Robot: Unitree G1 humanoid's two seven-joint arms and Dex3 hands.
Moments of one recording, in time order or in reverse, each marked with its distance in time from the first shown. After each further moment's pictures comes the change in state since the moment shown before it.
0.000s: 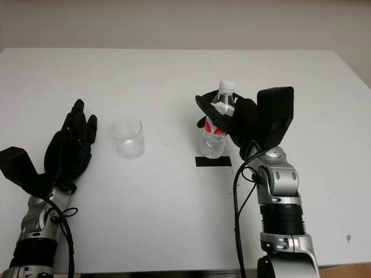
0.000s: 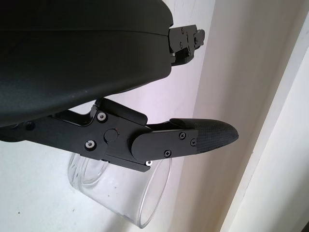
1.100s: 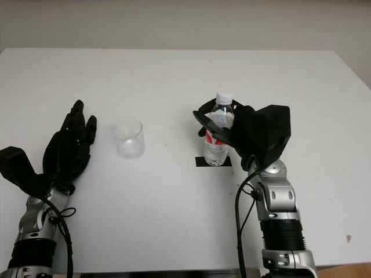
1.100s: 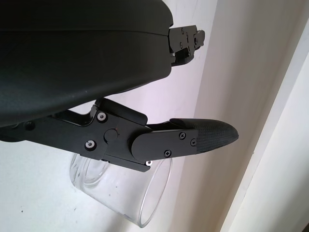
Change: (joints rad) left arm 0.004 0.002 0.008 -0.013 0.000 0.026 -0.010; right arm 0.101 -0.008 0.050 0.009 -0.122 -0.214 0.088
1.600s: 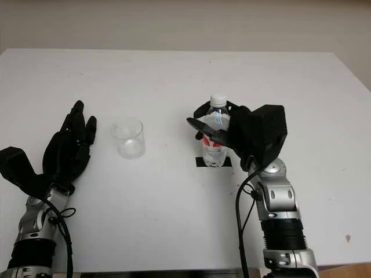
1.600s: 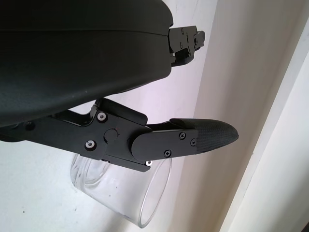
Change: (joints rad) left arm 0.000 0.007 0.002 0.007 0.000 0.000 -0.006; right arm 0.002 -0.011 0.008 0.000 0.002 0.002 0.048
